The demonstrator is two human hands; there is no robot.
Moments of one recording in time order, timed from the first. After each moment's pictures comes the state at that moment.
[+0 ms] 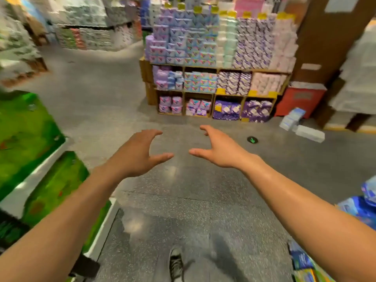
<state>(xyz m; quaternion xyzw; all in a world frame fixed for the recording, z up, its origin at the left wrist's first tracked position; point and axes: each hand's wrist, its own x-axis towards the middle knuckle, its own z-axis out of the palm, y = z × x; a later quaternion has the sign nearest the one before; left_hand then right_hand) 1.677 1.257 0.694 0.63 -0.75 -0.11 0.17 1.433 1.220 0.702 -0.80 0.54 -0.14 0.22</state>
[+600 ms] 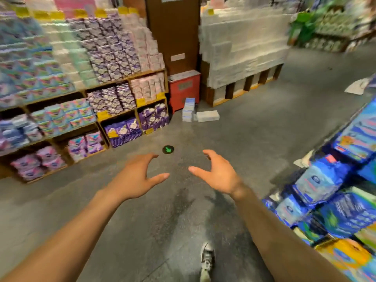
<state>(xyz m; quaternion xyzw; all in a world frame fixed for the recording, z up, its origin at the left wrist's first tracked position) 1.321 0.781 0.647 0.35 -0.92 -0.18 0.05 1.111 0.926 0.626 -0.44 0.80 -0.31 0.25</state>
